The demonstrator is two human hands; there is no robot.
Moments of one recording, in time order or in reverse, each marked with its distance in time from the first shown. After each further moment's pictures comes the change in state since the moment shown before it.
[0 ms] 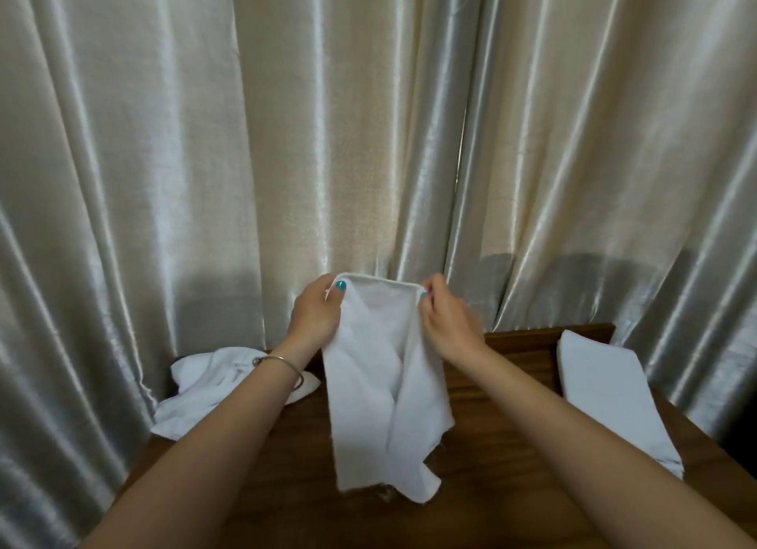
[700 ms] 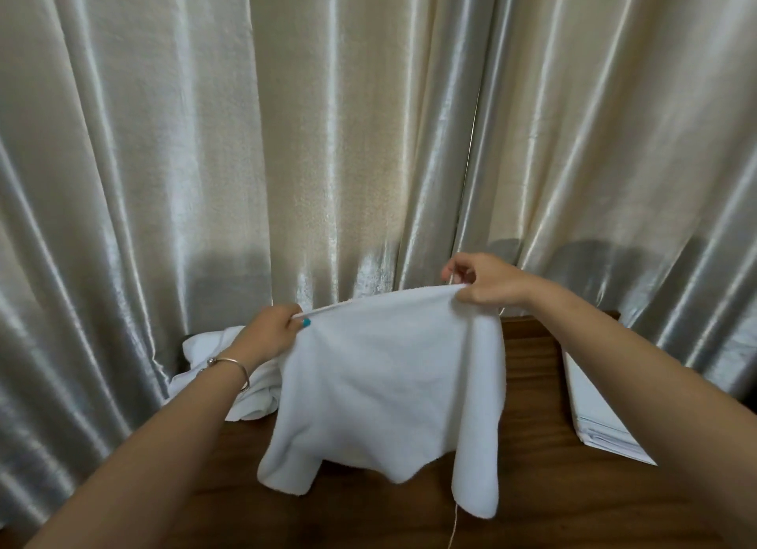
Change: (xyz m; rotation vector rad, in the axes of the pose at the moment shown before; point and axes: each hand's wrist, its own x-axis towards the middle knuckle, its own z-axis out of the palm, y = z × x) left_hand -0.016 -0.091 -0.054 0.483 -0.282 -0.015; right_hand 0.031 0.027 -0.065 0.012 -0.473 -0.108
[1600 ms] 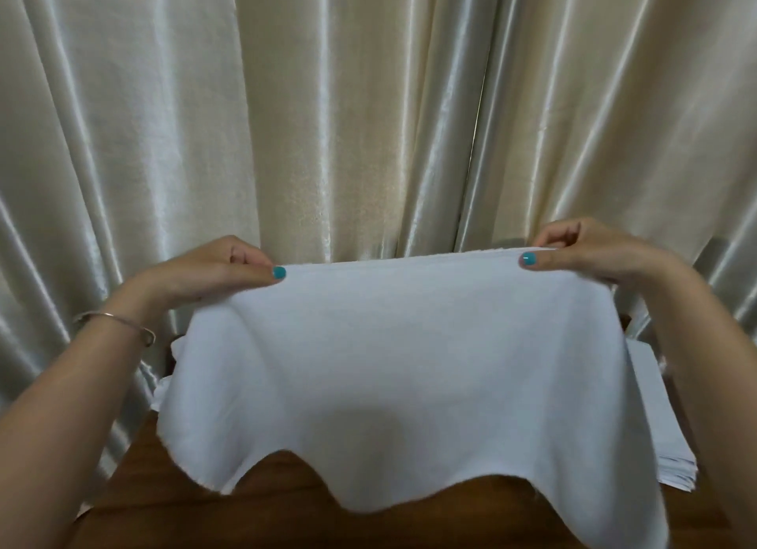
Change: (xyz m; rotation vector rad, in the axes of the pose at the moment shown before) left_hand -0.002 0.043 -0.119 -0.482 -0.334 0.152; right_hand -0.041 0.043 -0.088 0.521 0.055 0.083
